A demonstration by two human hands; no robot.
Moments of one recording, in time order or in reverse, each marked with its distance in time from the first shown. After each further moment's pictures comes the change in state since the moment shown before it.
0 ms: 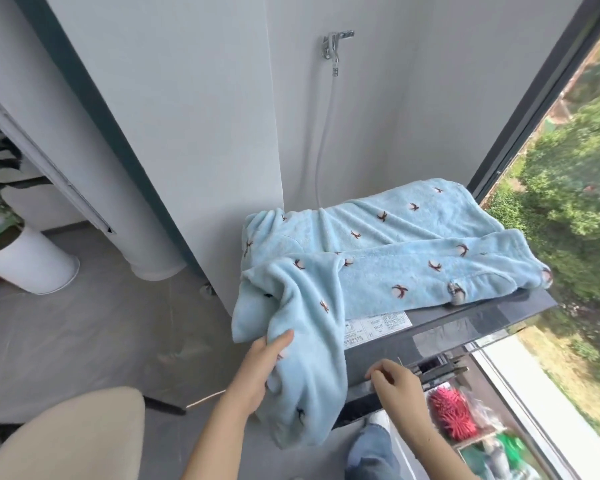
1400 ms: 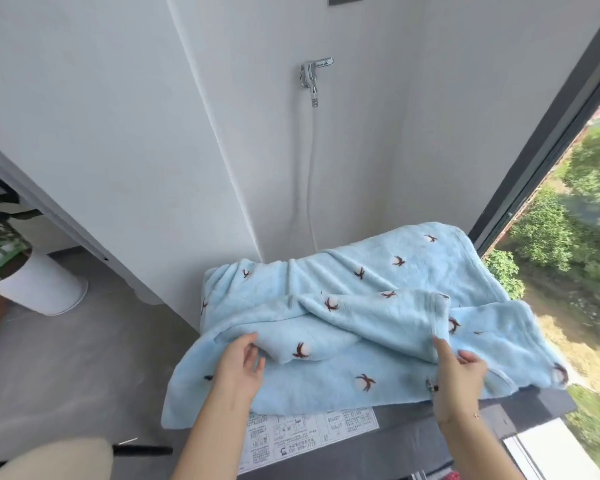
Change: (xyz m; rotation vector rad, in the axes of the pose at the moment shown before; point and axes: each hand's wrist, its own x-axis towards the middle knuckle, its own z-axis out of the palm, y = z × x) left_hand 0.116 0.109 0.106 -0.685 0.492 -0.136; right_hand 0.200 -0.035 -0.136 0.769 0.399 0.354
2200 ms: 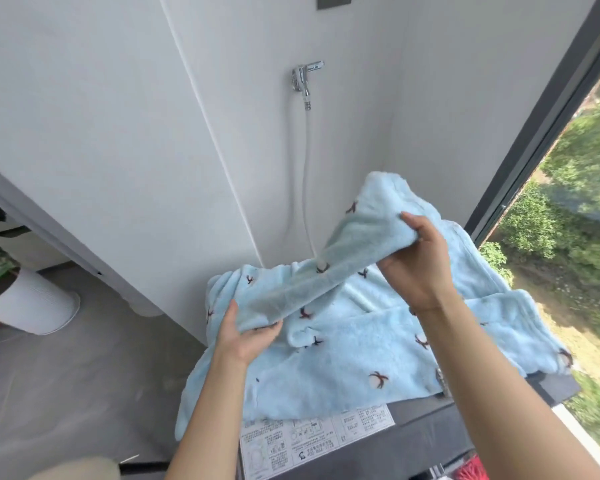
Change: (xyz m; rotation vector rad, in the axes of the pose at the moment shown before) left_hand 0.016 0.056 0.022 -0.506 -0.325 -0.389; right_hand -0.051 -0.139 0.099 0.669 -0.890 0.124
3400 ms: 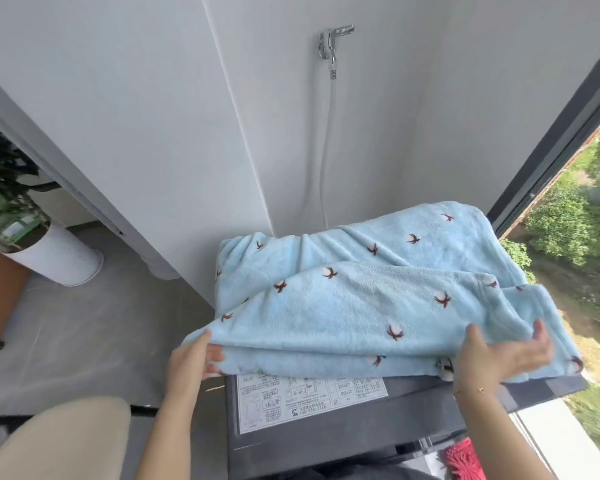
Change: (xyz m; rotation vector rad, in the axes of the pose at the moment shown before) left_hand -0.020 0.042 -0.136 1.191 0.575 0.728; right_hand -0.071 0.040 -0.171 -0.955 1.012 -0.616
